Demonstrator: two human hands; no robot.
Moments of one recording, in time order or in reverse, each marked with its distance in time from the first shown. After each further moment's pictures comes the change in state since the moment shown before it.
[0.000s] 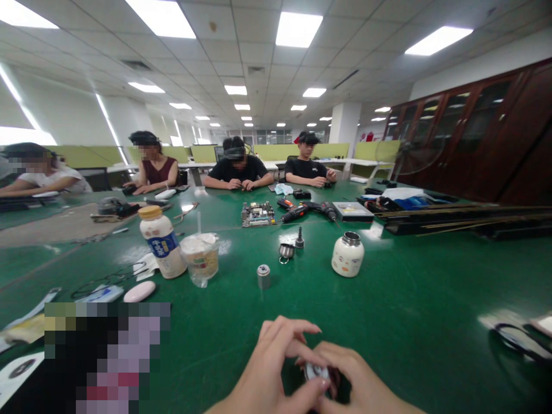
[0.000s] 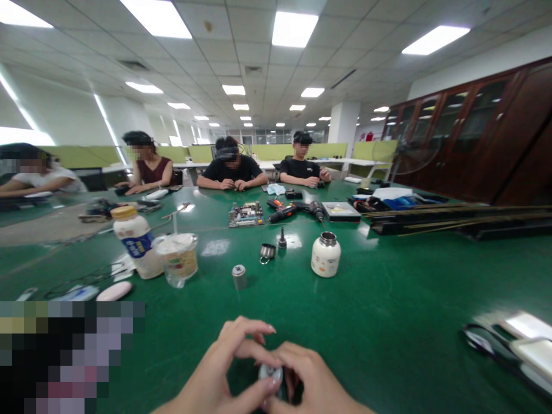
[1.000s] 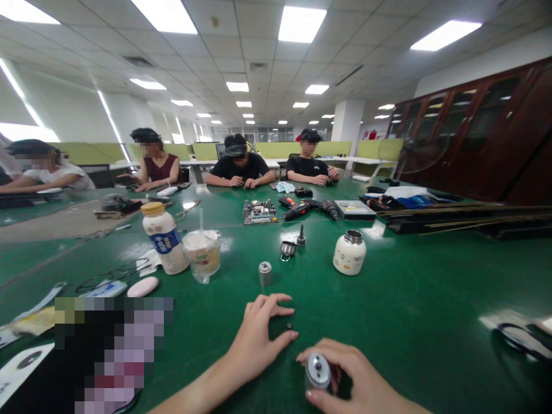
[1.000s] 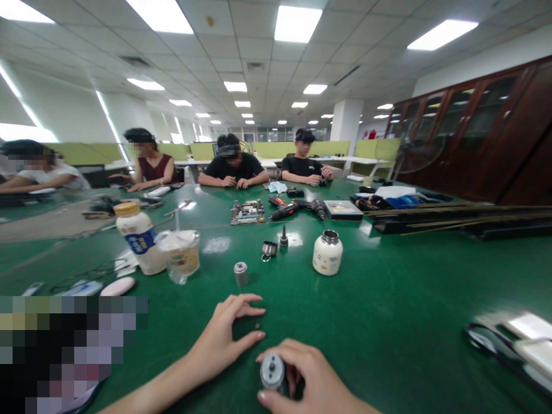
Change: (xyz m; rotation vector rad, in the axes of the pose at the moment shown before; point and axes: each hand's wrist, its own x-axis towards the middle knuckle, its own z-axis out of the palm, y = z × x) left_hand 0.008 -0.046 -0.010 0.126 0.001 -0.299; right_hand 0.002 -0.015 -0.009 -0.070 -0.083 0.092
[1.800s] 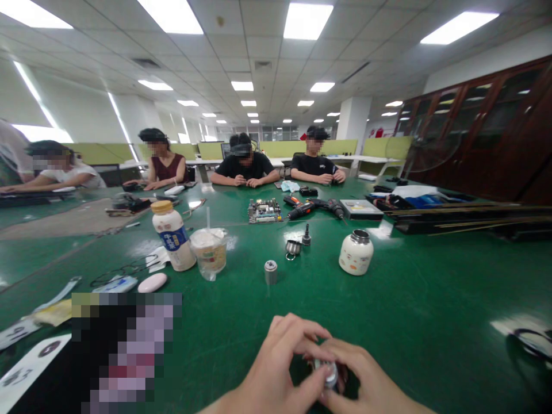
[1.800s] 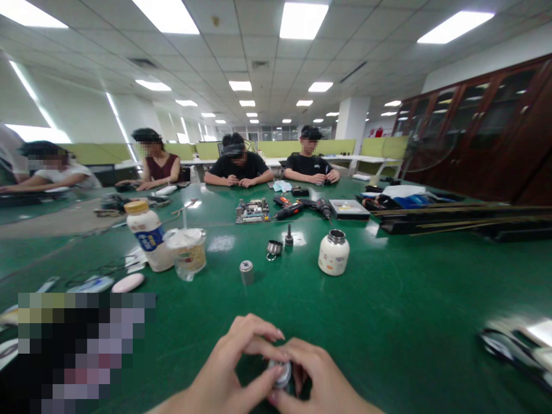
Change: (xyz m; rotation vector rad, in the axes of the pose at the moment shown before) left_hand -0.024 0.055 -0.001 -0.183 0.020 0.249; right_hand -0.003 0.003 0.004 0.035 0.086 -0.114
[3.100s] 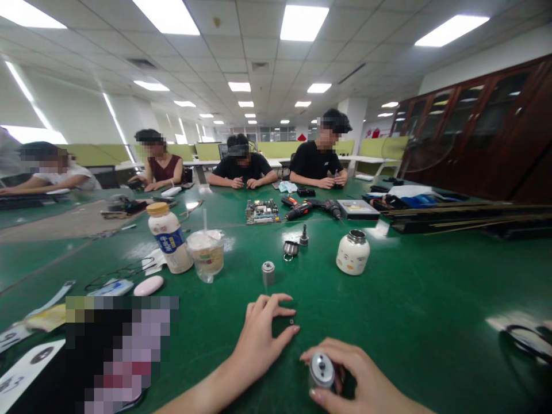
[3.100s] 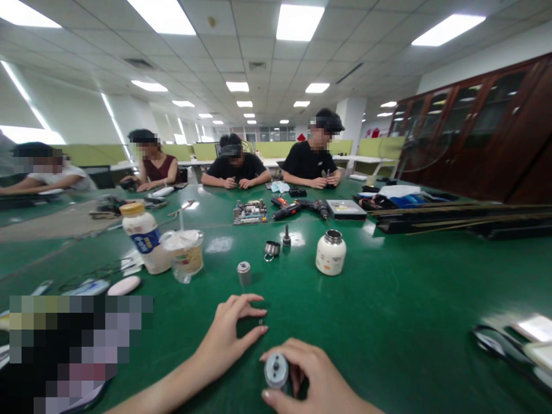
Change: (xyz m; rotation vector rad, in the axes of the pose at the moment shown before) left_hand 0.009 -0.059 -0.006 0.246 0.057 -0.262; right_hand 0.003 -0.006 -0.004 -0.034 -0.086 0.116
